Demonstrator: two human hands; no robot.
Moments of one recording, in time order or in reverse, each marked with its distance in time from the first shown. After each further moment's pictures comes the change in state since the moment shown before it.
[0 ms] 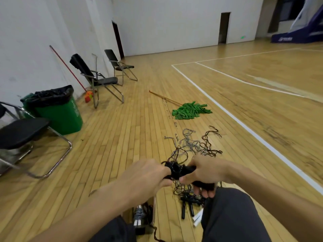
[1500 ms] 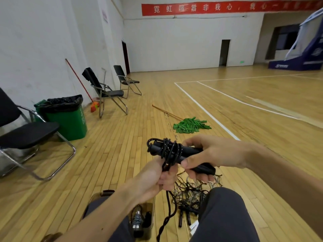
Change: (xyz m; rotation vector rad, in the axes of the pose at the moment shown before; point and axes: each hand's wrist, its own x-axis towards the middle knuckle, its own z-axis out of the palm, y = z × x) left_hand -0.041 0.039 0.005 -1.701 0.125 -0.185; right_hand -0.113 -0.064 0.009 0.016 -0.087 -0.456
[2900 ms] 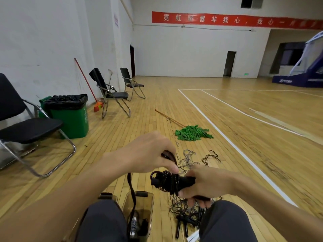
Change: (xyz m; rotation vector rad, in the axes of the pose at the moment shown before) left_hand -0.011 0.083 -0.038 1.509 -0.022 0.402; right_hand 0.040 0.033 0.025 -0.251 -0.006 0.282
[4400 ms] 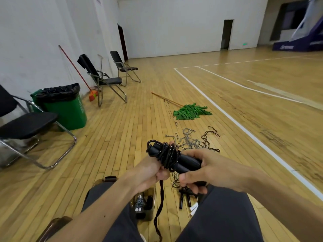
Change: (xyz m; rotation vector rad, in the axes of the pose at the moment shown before) left_hand 0.003 0.000 0.132 -1.497 -0.009 -0.559; right_hand -0.034 0.031 0.033 0.483 0.114 -0.244
